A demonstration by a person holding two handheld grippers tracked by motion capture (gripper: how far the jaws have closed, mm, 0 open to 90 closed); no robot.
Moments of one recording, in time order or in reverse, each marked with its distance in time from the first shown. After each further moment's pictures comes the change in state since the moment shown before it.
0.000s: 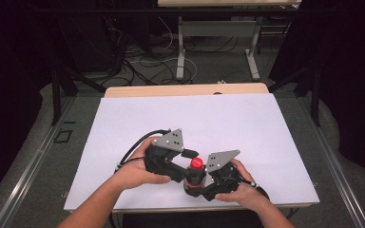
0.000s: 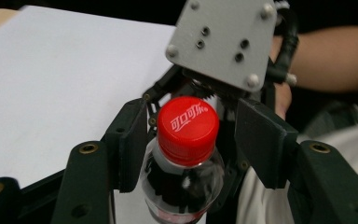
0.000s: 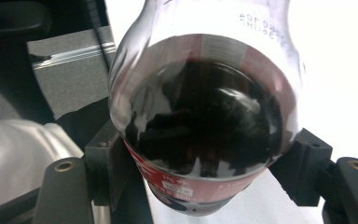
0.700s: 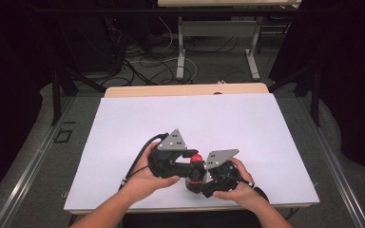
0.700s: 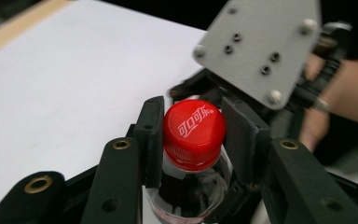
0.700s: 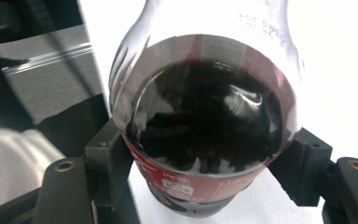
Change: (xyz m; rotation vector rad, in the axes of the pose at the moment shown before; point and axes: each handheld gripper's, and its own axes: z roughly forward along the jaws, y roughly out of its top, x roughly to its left) left arm -0.029 0.000 0.022 -0.100 0.420 -0.290; right arm -0.006 -0.002 0.002 0.028 -0.119 0.065
